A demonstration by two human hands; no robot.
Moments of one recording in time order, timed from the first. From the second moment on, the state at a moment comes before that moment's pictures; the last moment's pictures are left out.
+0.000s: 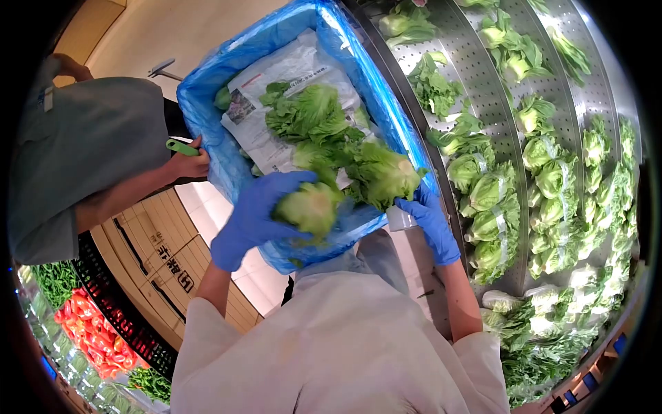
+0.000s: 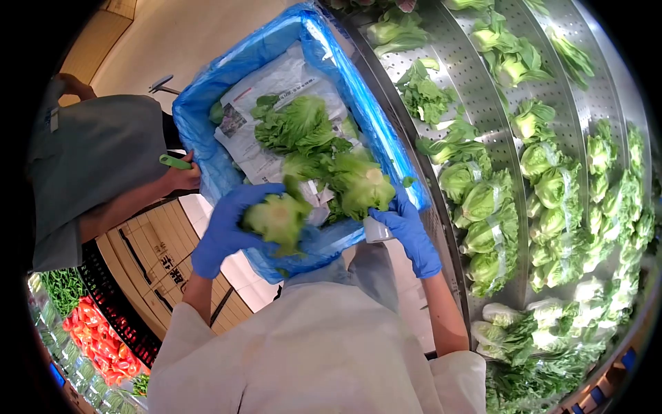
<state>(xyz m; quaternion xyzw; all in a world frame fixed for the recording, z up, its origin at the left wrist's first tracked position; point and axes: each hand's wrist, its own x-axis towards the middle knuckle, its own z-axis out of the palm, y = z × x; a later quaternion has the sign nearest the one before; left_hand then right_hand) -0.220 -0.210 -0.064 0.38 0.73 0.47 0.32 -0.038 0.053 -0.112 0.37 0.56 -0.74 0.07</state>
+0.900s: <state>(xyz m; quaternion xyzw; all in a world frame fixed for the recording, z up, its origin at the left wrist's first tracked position) -0.203 -0.201 -0.117 0.24 0.57 0.69 0.39 -0.047 0.053 -0.094 0.35 0.56 -0.74 0.14</state>
